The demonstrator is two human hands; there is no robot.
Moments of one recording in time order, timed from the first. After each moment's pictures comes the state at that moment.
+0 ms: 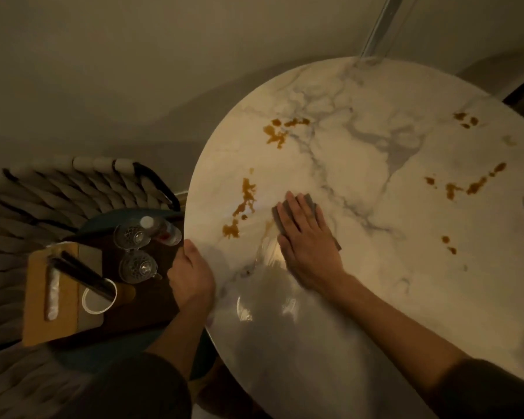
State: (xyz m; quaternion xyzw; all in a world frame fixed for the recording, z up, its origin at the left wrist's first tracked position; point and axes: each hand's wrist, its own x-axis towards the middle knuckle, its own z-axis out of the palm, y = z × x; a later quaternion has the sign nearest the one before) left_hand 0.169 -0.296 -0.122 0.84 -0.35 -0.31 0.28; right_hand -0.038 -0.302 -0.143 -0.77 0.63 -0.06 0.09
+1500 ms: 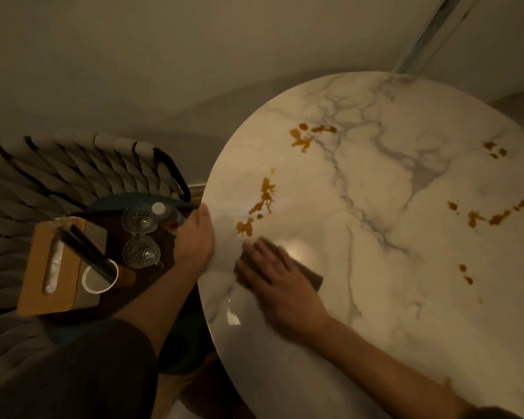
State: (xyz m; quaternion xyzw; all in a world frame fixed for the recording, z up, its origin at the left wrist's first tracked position) left_hand 0.191 -0.341 -0.123 0.80 -0.40 -0.38 0.22; right_hand 0.010 -0.257 -0.142 -0.89 0.44 -0.02 0.12
